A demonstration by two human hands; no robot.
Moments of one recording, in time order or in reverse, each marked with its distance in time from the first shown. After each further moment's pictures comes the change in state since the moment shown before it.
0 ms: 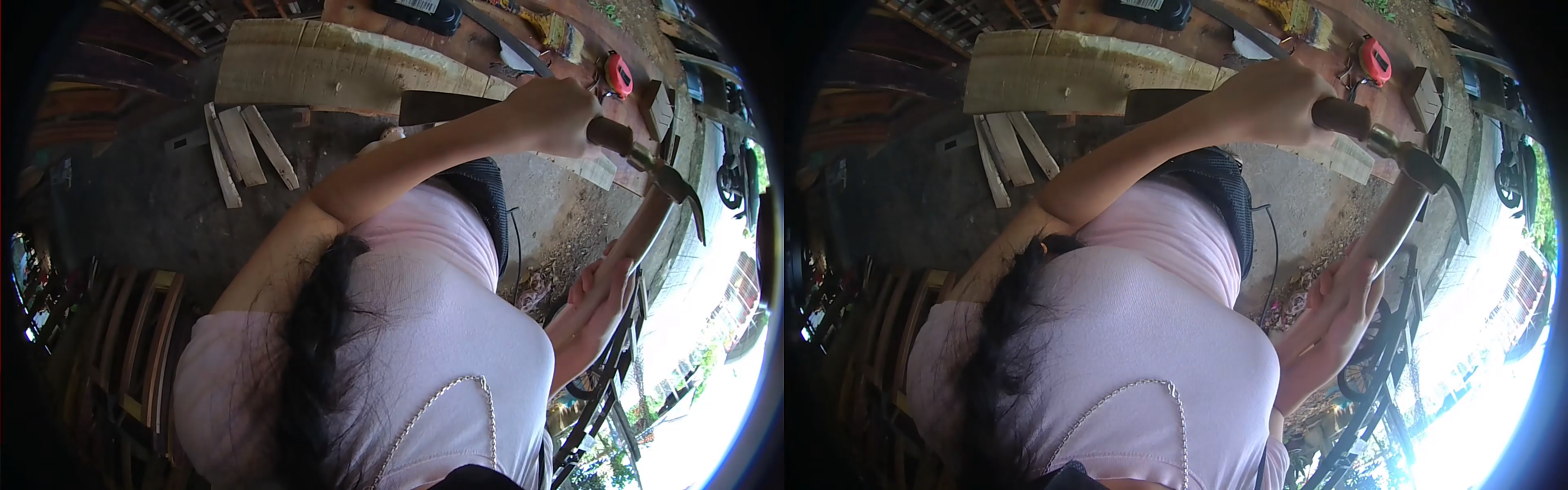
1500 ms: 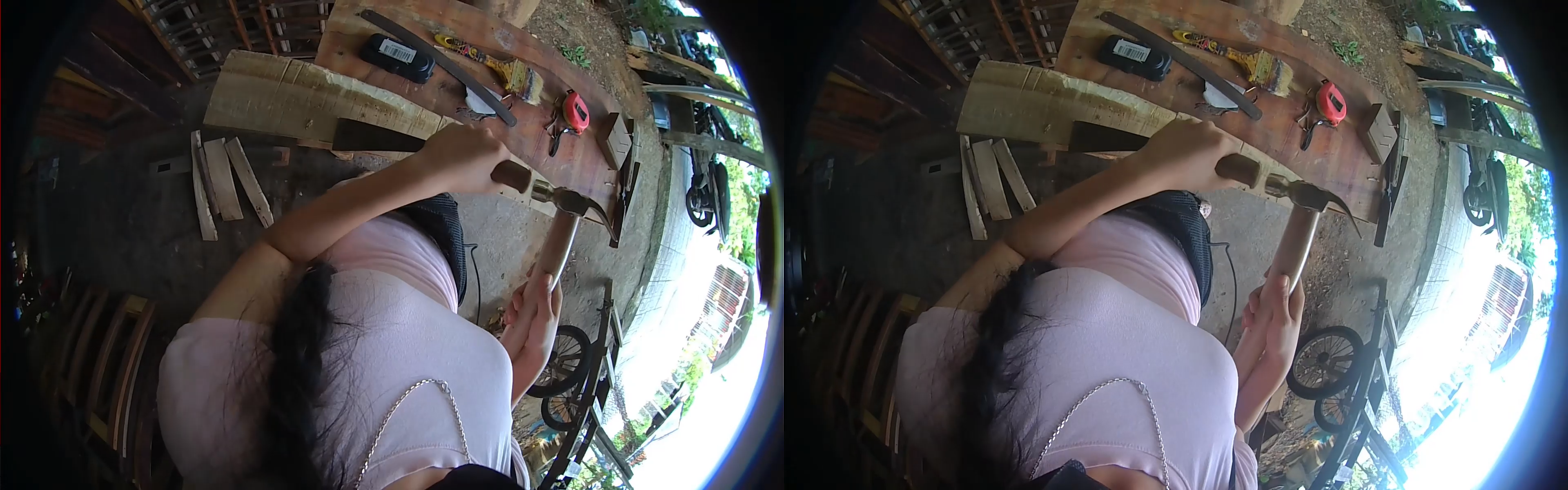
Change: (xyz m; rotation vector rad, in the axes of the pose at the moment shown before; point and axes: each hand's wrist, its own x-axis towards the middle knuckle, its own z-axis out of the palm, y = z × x) left_hand -0.046 -0.015 -0.007 0.262 0.012 -0.038; right_hand 0.002 0.041 -0.002 0.047 -0.300 0.032
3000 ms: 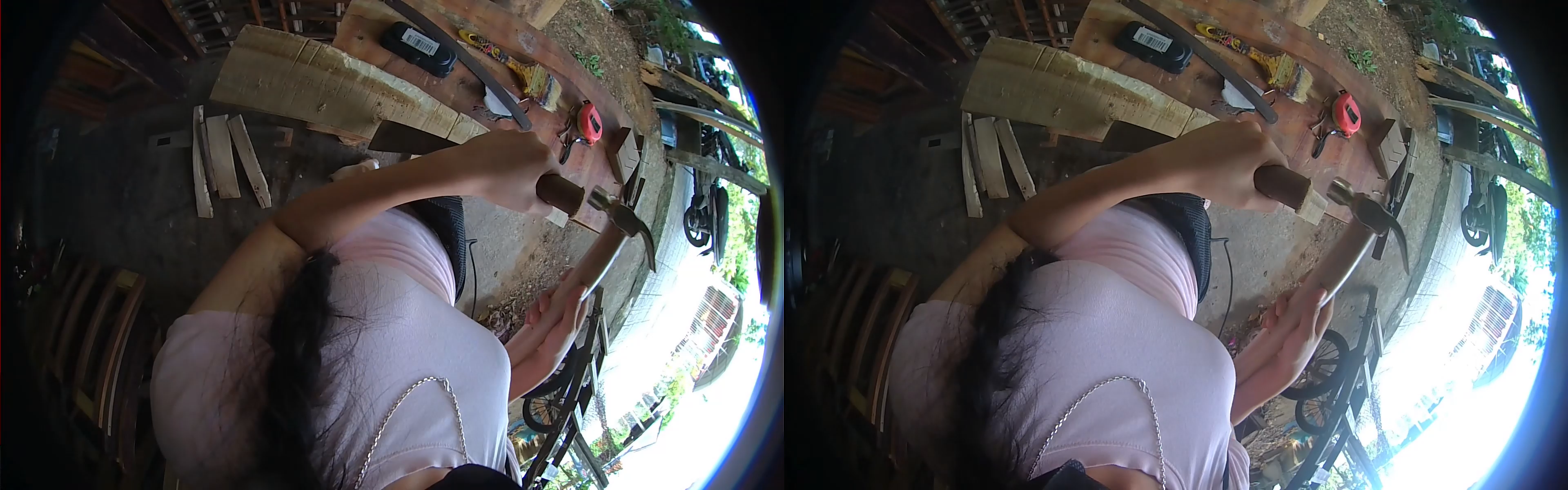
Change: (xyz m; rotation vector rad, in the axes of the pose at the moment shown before) left_hand 0.011 0.019 -0.017 -0.311 0.085 0.240; right_hand -0.002 -0.027 -0.004 0.031 0.196 -0.135
